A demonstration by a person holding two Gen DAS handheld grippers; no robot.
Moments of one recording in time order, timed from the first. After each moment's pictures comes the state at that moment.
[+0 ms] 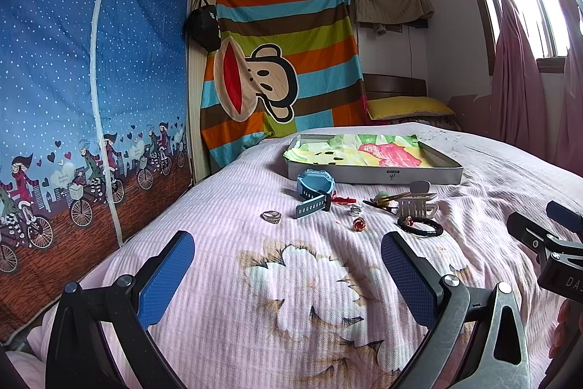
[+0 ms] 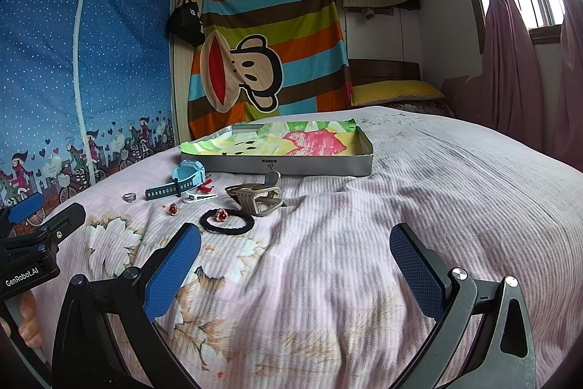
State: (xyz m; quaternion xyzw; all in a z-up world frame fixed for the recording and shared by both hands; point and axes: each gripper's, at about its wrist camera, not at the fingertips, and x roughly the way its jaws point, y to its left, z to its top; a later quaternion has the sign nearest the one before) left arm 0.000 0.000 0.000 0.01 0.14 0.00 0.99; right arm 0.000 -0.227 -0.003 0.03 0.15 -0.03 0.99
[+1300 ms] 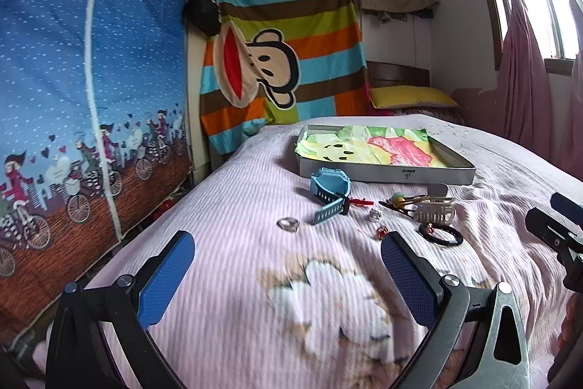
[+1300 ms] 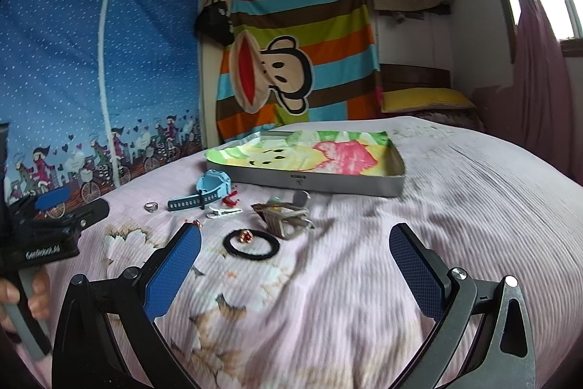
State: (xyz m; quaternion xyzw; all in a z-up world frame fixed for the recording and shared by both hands) left arm 0.036 0.024 0.013 0.00 0.17 -0.01 0.98; right arm 0.027 -0.218 0.017 0.01 0.15 0.04 0.99
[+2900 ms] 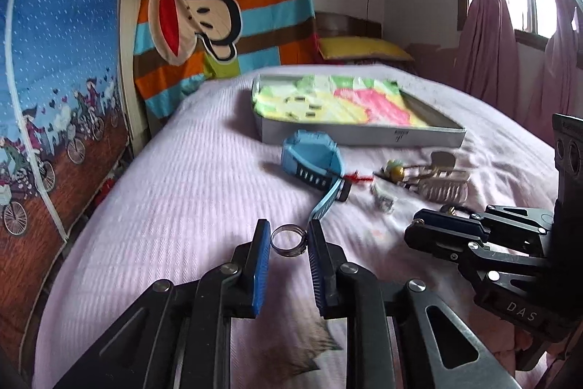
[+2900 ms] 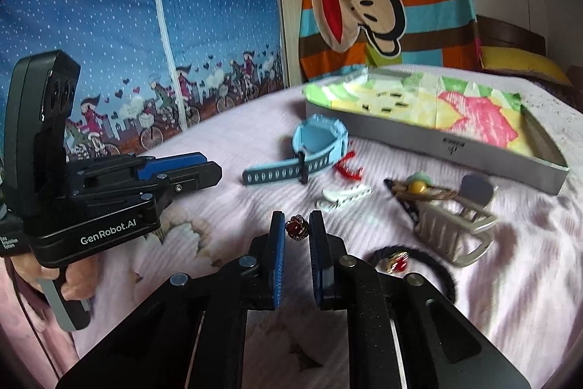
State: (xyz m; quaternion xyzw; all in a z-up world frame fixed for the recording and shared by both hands) left arm 0.129 0.037 -0.009 0.02 0.27 -0.14 0.95; right arm 0.131 -0.125 -0.022 0.00 0.26 0.20 0.94
